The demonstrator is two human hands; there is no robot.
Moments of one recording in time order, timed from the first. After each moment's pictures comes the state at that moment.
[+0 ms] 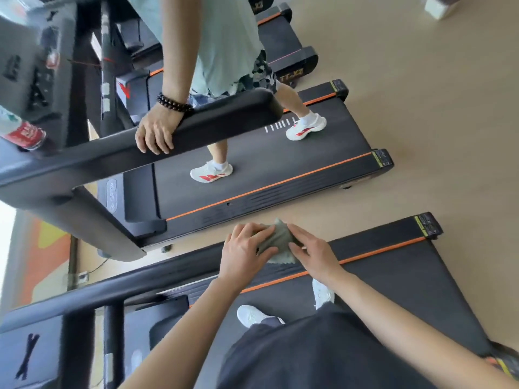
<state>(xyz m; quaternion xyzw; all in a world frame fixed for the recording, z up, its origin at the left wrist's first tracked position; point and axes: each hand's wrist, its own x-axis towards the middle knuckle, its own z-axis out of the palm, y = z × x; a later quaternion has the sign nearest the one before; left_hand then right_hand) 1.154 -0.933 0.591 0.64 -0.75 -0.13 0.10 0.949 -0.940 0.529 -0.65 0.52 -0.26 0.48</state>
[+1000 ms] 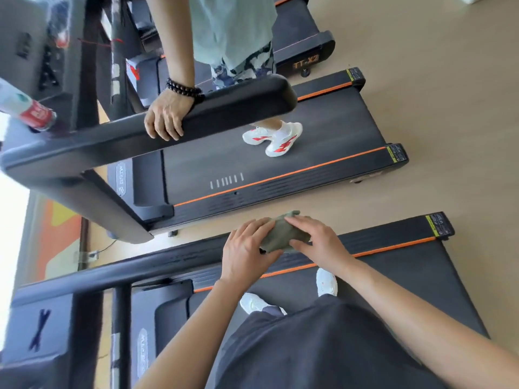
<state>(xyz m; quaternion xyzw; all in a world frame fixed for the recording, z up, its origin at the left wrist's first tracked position) 1.162 -0.916 0.588 0.66 -0.74 -0.10 0.11 0.952 -0.961 0.540 -0.70 0.47 -0.25 0.48</state>
